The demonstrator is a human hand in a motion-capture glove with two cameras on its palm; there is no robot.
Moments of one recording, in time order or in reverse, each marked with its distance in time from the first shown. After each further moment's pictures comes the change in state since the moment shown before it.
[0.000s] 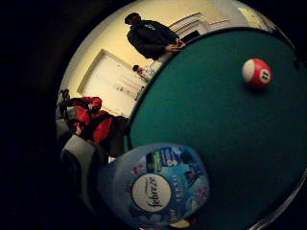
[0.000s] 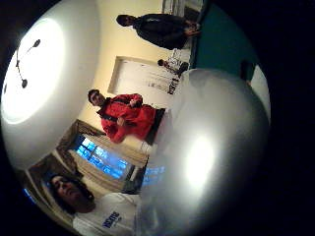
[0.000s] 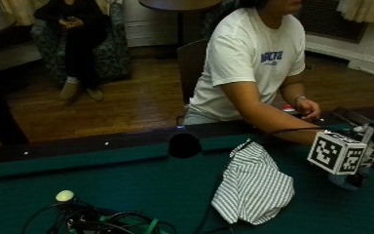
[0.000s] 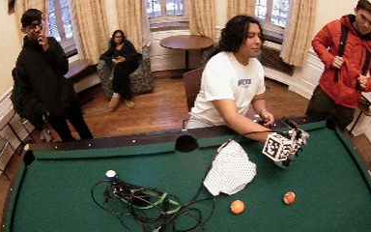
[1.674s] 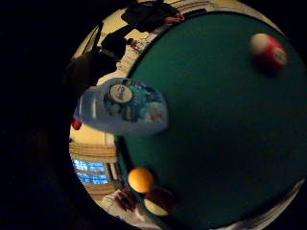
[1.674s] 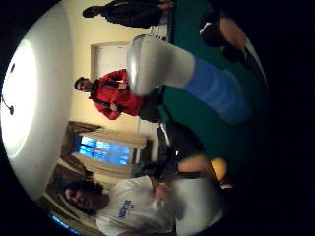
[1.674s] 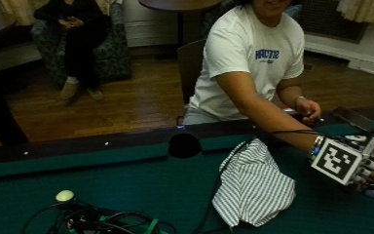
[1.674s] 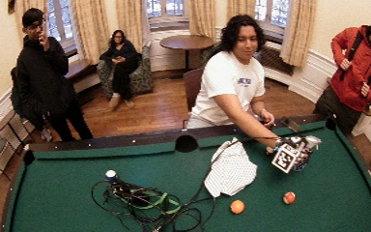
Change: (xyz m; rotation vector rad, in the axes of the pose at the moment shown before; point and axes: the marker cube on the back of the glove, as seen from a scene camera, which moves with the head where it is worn) arm 0.028 0.019 -0.016 -0.342 0.192 0.071
